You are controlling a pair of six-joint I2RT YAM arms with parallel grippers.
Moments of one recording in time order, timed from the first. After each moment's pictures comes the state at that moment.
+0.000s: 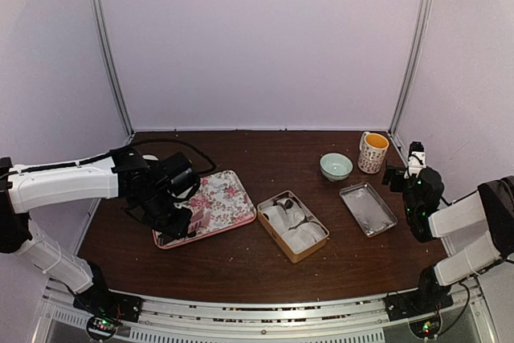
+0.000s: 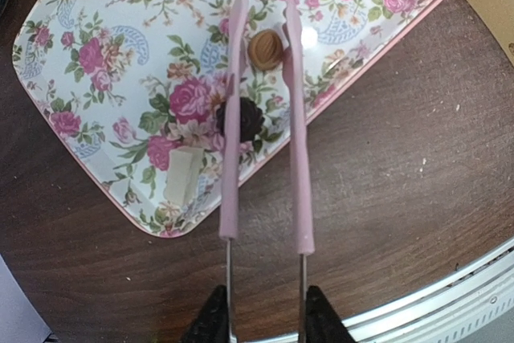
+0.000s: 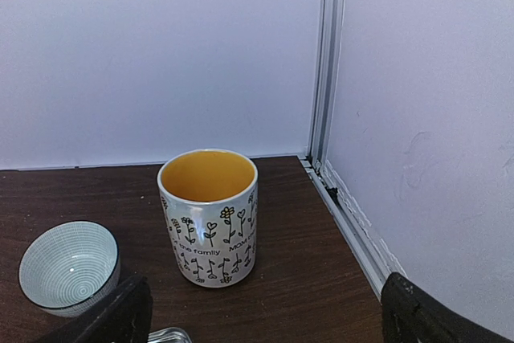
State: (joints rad) left arm -0.92 1.39 1.06 -1.03 -0.13 -0.57; right arm 0.10 1.36 0.23 1.10 0.29 0.00
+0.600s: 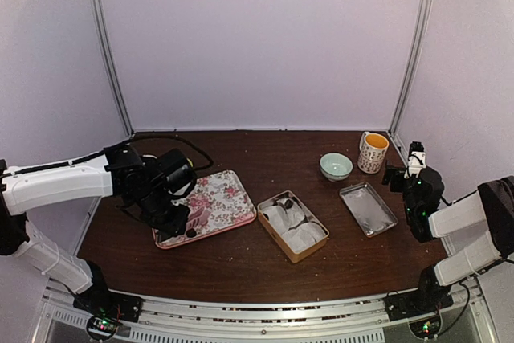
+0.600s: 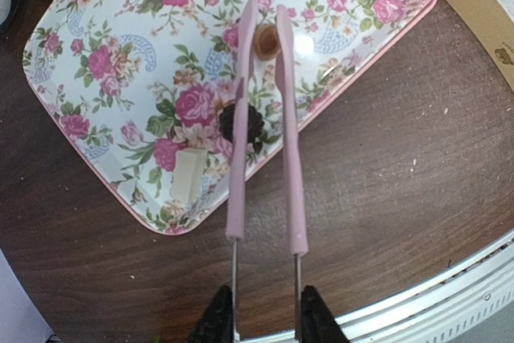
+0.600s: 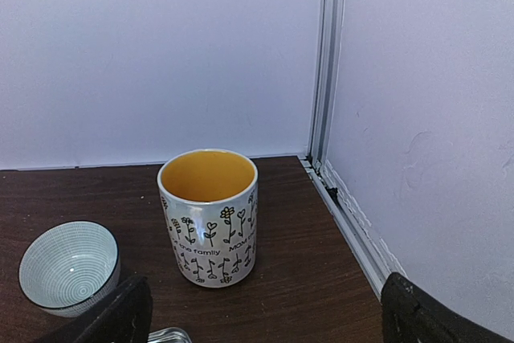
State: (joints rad) left arm -0.92 1.36 1.07 -1.05 -0.13 -0.57; right arm 0.10 1.36 0.23 1.10 0.29 0.00
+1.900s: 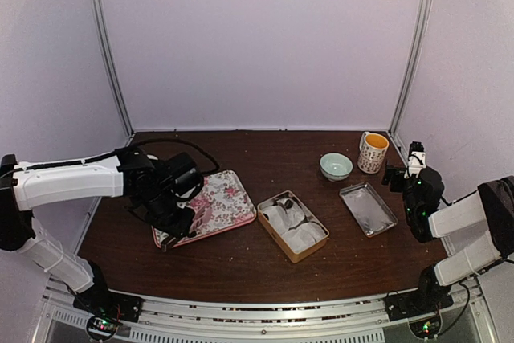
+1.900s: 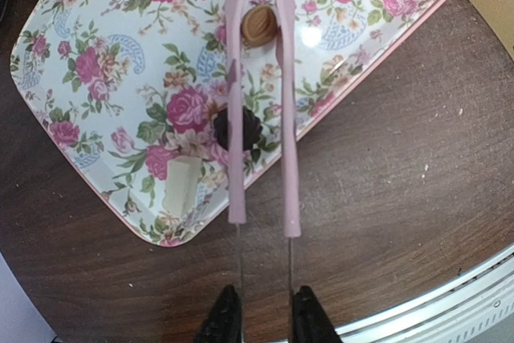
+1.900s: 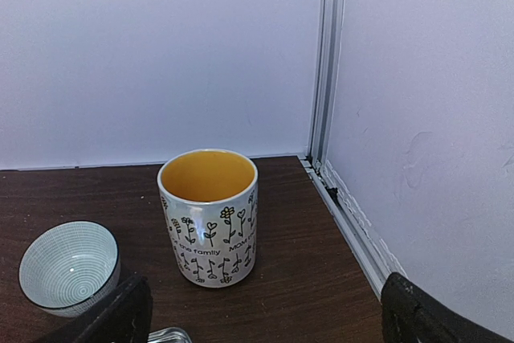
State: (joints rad) left arm -0.92 1.43 1.08 -1.03 -0.14 -0.56; right arm 0.10 1.36 0.23 1.10 0.29 0.00
